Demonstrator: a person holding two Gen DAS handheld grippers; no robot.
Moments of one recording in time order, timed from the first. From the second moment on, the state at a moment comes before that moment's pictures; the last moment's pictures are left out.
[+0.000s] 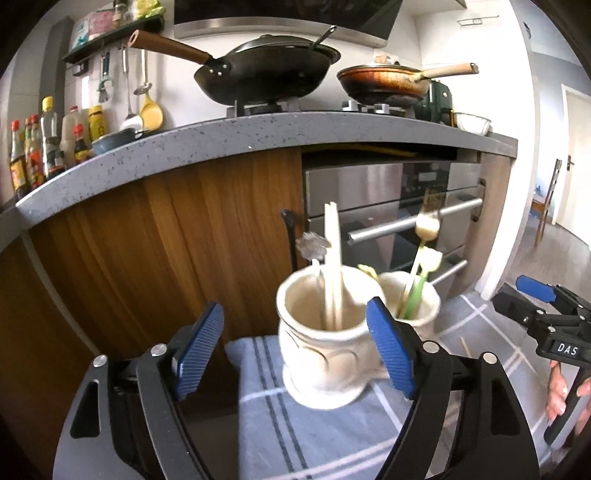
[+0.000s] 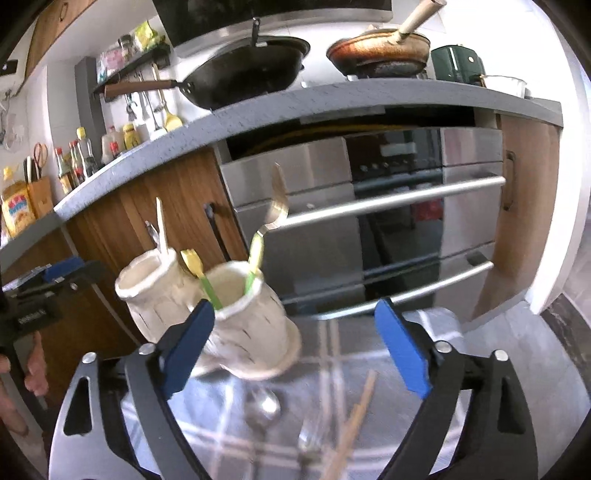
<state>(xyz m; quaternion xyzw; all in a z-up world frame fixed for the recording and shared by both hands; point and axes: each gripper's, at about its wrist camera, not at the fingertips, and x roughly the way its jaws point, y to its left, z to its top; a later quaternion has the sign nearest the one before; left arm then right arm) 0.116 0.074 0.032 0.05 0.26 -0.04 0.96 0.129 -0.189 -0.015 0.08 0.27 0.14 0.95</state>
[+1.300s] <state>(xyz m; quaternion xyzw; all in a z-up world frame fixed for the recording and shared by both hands) 0.124 -0.045 -0.118 0.05 0.42 -0.10 0.90 0.102 -0.248 -0.104 0.06 0.38 0.09 0.92</state>
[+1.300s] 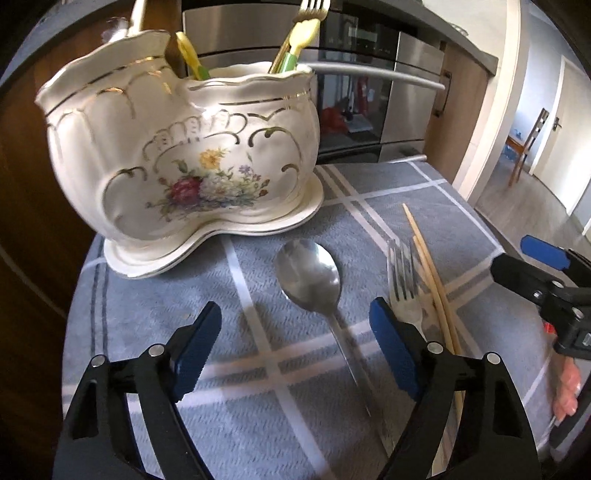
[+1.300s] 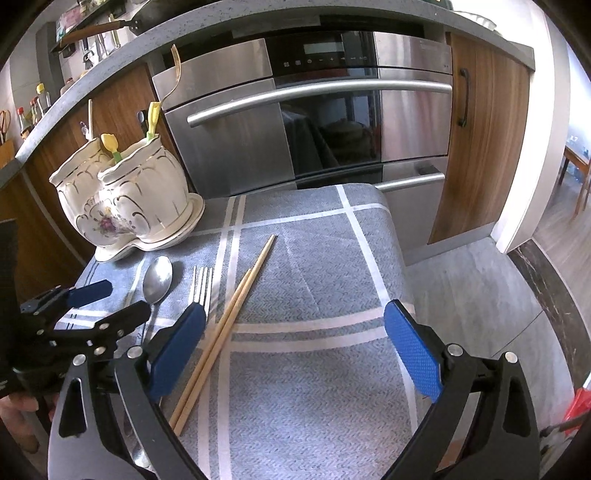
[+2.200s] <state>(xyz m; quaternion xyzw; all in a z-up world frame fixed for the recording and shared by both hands) 0.150 -0.062 -0.126 0.07 0.43 -0.11 0.89 0.190 -0.206 -0.124 0.06 0.45 0.09 0.89</state>
